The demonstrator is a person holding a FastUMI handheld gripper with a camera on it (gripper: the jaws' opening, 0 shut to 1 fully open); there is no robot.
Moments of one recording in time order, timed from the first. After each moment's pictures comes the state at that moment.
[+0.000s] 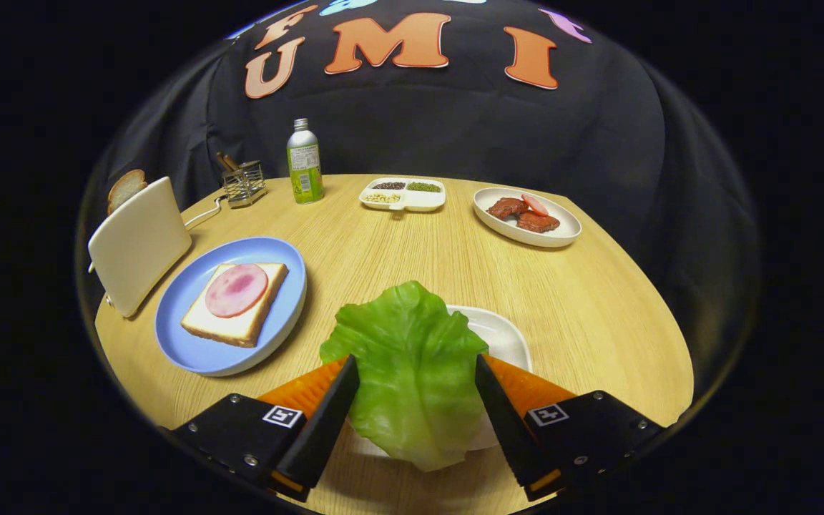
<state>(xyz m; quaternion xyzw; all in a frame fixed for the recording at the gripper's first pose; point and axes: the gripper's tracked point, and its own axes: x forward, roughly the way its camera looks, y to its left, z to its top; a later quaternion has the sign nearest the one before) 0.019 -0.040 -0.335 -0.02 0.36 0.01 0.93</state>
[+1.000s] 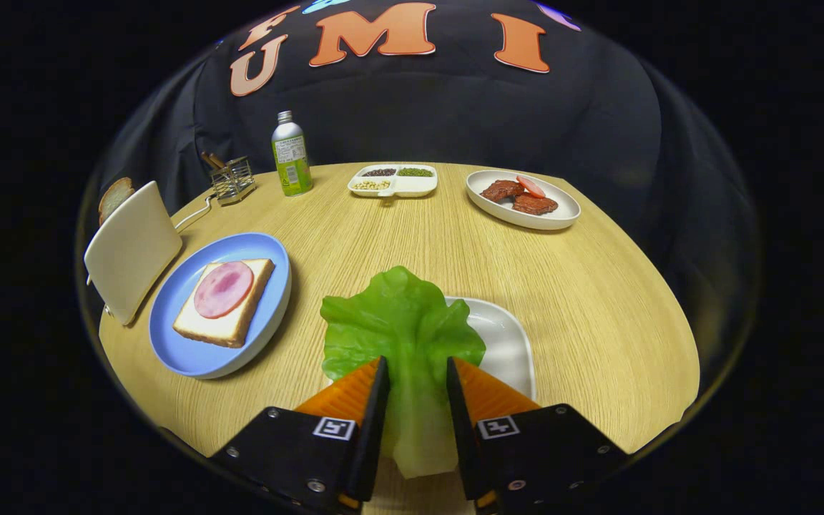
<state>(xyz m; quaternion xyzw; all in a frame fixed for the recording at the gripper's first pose) 0.022 -0.044 -0.348 -0.01 0.38 0.00 0.92</state>
